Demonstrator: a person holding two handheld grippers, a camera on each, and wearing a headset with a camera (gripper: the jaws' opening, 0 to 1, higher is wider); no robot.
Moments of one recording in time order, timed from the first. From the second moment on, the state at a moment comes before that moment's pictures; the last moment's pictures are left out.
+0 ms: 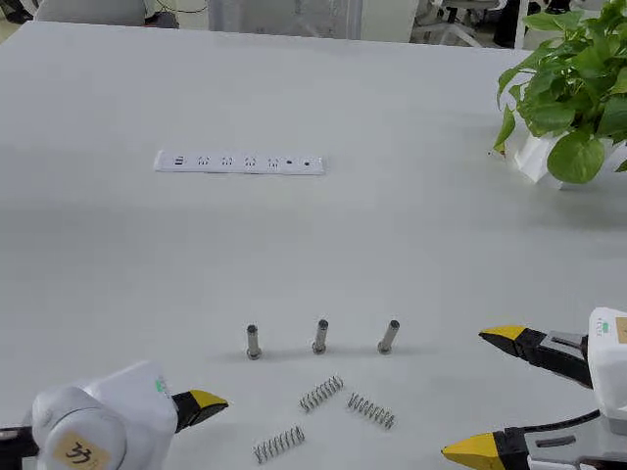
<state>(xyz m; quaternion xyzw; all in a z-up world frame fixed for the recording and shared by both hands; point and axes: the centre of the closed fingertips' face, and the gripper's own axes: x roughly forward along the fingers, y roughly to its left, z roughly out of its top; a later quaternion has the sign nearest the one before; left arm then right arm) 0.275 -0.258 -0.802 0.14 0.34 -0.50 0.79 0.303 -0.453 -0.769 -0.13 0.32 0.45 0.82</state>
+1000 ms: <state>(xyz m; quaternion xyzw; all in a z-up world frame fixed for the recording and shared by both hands) 0.274 -0.271 -0.841 0.21 0.40 -0.49 0.74 0.297 -0.456 -0.772 -0.12 0.32 0.45 0.83</state>
